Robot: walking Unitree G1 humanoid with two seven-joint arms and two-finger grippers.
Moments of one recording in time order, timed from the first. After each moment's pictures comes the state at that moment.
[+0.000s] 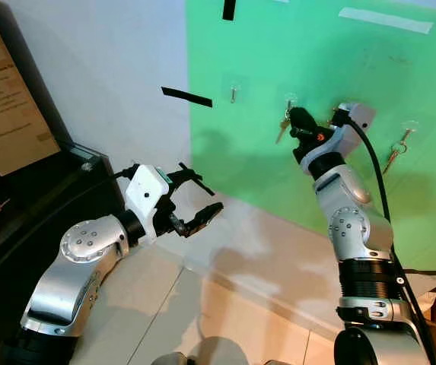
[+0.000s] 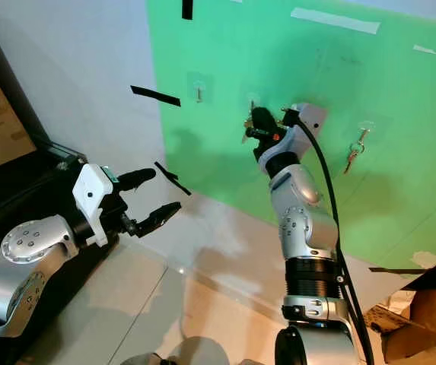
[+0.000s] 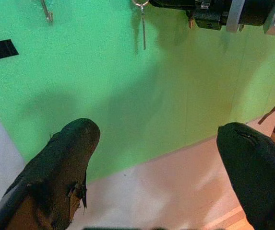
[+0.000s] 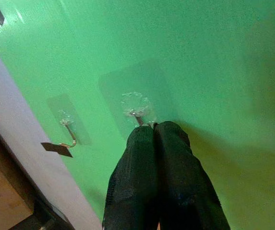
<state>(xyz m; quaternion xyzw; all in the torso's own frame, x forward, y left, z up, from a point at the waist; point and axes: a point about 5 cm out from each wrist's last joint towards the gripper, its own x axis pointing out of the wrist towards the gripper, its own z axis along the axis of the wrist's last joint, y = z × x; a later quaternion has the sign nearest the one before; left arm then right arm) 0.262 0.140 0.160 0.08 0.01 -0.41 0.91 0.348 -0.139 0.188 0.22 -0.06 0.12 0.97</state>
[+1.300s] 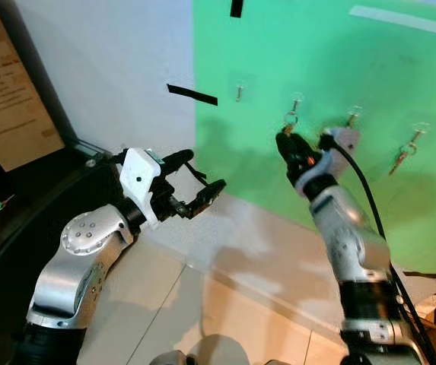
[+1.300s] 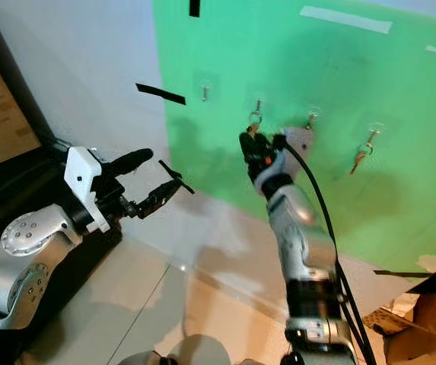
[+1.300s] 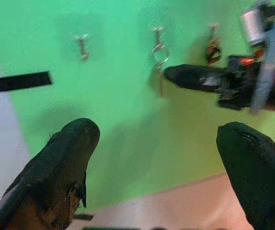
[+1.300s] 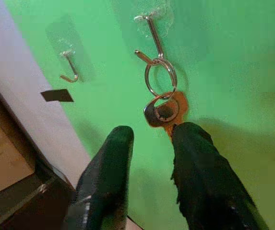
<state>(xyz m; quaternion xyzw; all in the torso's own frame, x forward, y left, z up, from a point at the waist) 0.269 0.138 0.177 0.04 -0.04 -0.38 0.92 0.329 -0.132 0.157 0.19 -0.01 0.14 0.97</state>
